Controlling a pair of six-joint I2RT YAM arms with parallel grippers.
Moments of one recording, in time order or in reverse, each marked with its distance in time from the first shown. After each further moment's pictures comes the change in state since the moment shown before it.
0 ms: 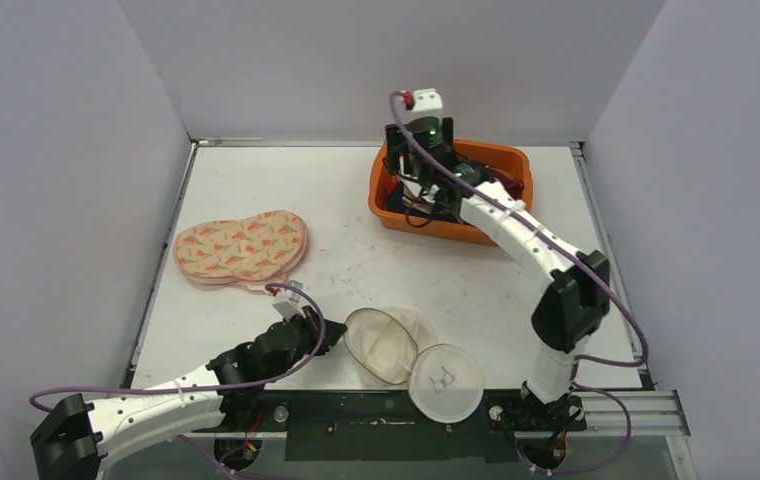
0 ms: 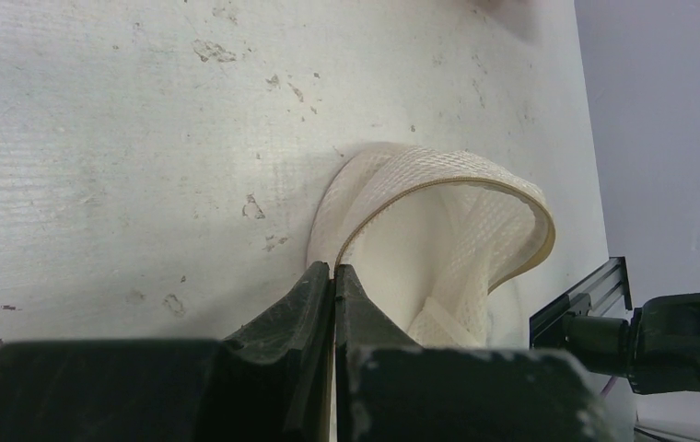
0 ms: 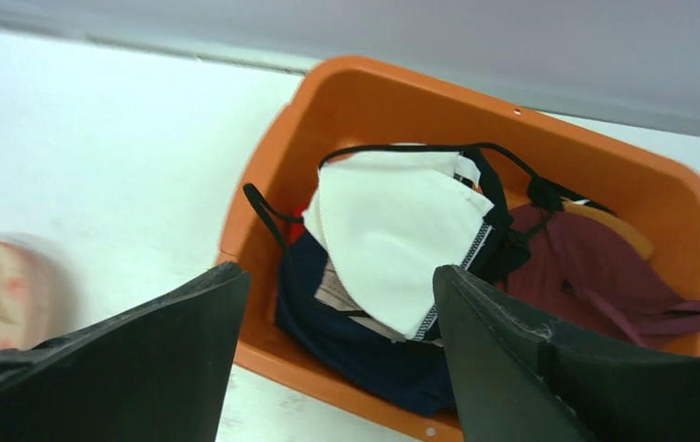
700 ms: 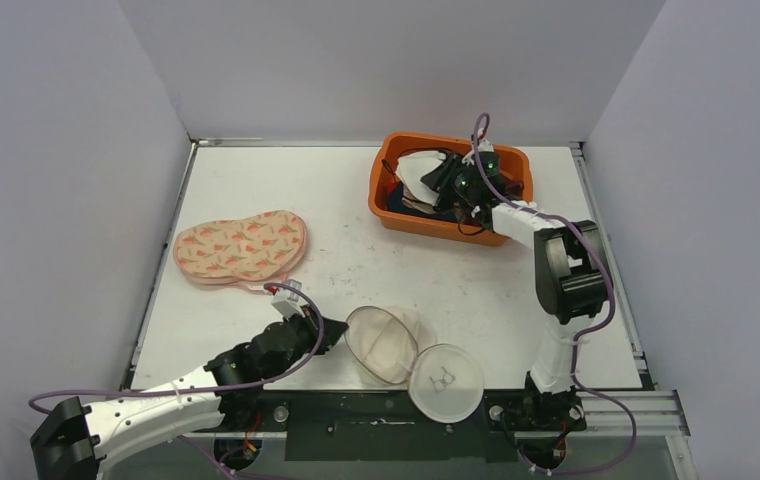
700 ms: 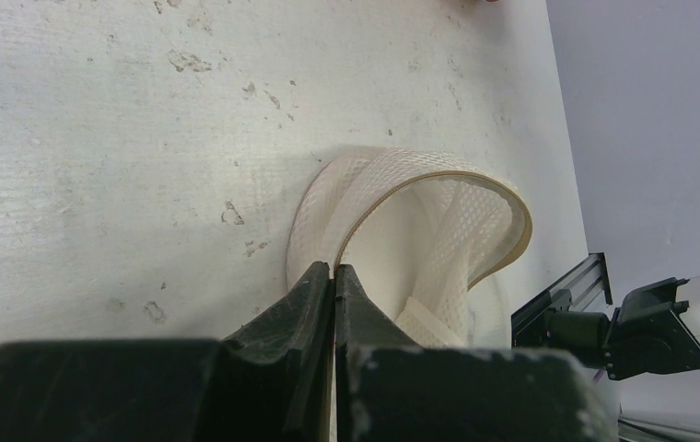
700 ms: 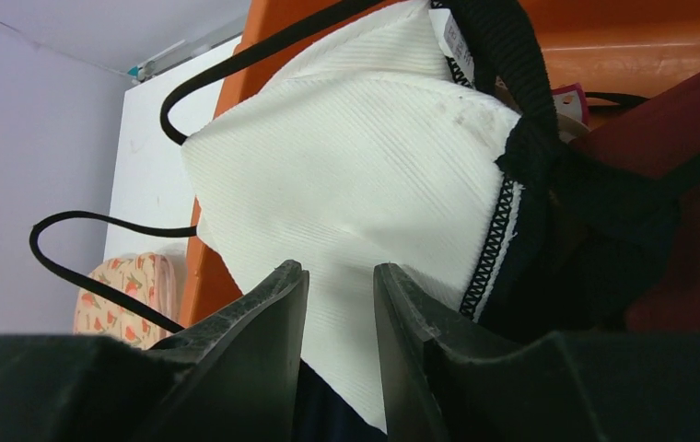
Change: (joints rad) left arm 0.002 -0.037 0.000 0.011 0.013 0.011; right arm -0.392 0.069 -0.536 0.710 -0.763 0.558
